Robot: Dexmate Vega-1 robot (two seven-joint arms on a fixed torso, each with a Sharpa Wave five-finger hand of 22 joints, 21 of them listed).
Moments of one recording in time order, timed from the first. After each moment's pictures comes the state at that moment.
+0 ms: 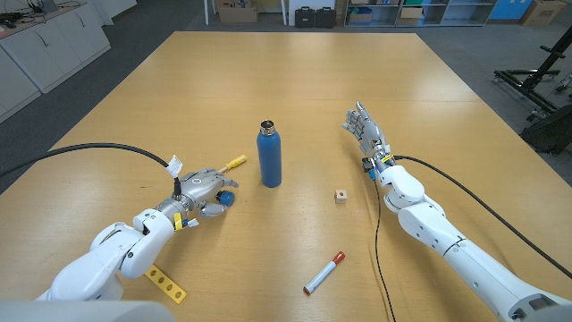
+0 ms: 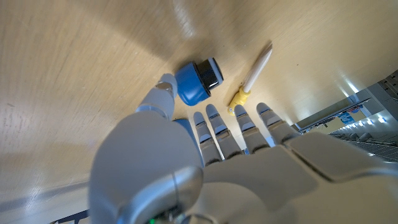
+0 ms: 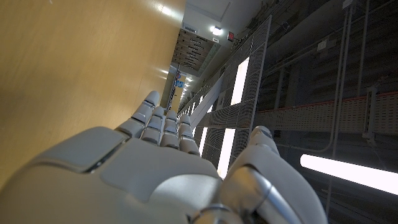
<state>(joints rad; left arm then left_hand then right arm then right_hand) 1.78 0.89 0.02 -2.34 1.02 0.26 -0.17 0.84 -0.14 0.46 -0.17 0.17 0.36 -0.19 0.30 0.20 0.43 -0.21 0.21 0.20 0.27 -0.04 0.20 0.18 0.14 0.07 0.20 0.17 -1.04 -0.56 -0.37 -1.59 0.57 0.24 -0.16 0.25 0.09 0.17 -0.07 0.18 0.14 0.13 0.21 0.19 0.11 0.09 0.23 0.19 0.04 0.10 0.24 0.27 0.09 0.02 0.56 0.18</state>
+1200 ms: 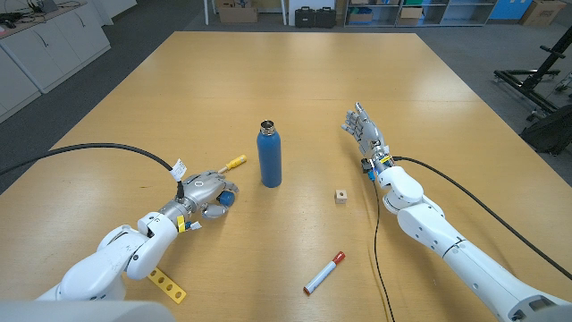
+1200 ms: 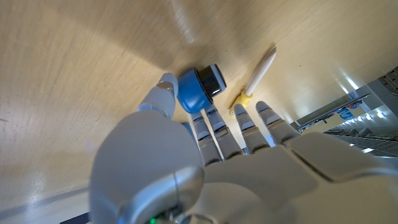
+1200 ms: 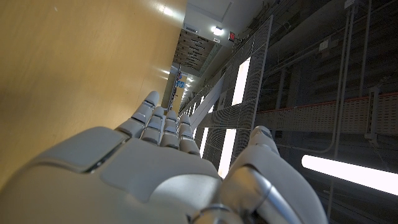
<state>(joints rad) 1.74 1.00 0.11 -2.31 0.98 0.35 -0.07 0.86 -0.13 0.46 -0.17 0.17 0.46 -0.20 0.34 0.20 0.53 -0.22 0.22 0.20 0.29 -0.04 0.20 0.18 0.17 0.04 0.20 0.17 -1.05 -0.56 -0.38 -1.60 0.57 0.24 -0.17 0.25 0.09 0.17 -0.07 0.18 0.14 0.13 0.21 0.19 0.11 0.09 0.23 0.19 0.04 0.10 0.24 0.27 0.09 0.02 0.55 0.18</state>
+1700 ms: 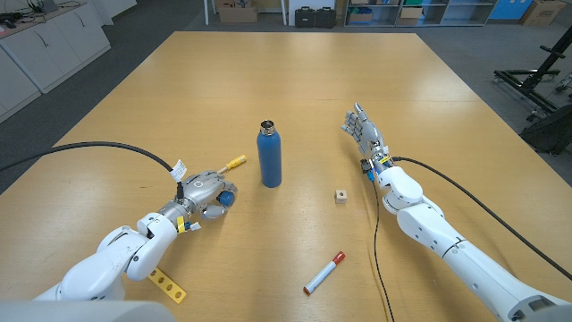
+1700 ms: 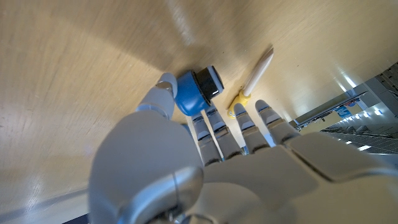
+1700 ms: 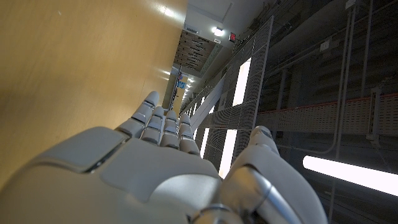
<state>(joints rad) 1.73 1.03 0.14 -2.30 0.96 0.38 -0.04 0.86 -0.13 0.46 -0.17 0.17 0.47 -0.20 0.34 0.20 0.54 -0.22 0.22 0.20 0.29 -0.04 0.20 0.18 0.18 0.05 0.20 0.17 -1.05 -0.56 -0.38 -1.60 0.57 0.23 -0.17 0.25 0.09 0.17 -0.07 0.18 0.14 0.13 0.21 0.19 0.11 0.09 0.23 0.19 0.04 0.10 0.24 0.27 0.09 0.02 0.55 0.18</state>
